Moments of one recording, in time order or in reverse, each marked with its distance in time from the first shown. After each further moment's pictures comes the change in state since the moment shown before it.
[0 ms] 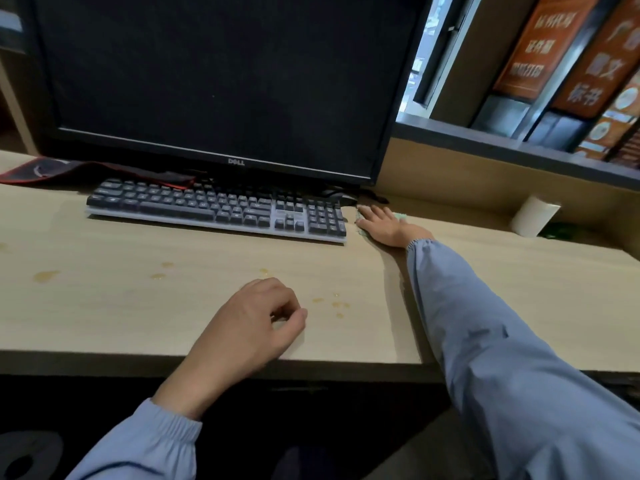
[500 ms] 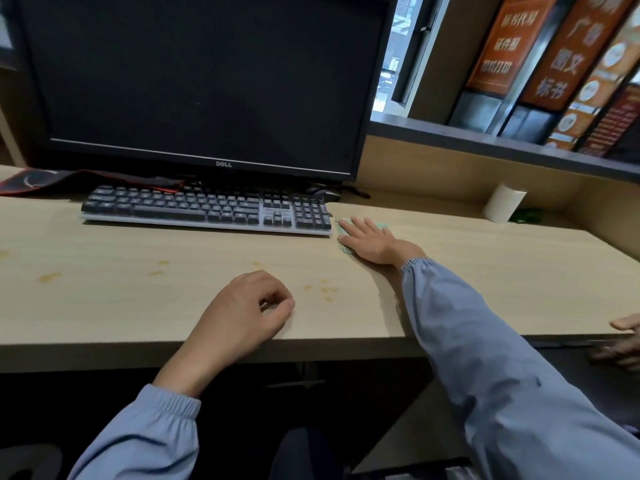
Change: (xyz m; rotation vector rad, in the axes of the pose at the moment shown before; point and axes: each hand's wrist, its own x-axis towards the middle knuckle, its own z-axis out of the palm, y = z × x) left_hand -0.006 0.002 -0.005 -0.039 -0.005 -0.021; right_hand -0.078 -0.018 0.028 -0.006 0.016 -0.064
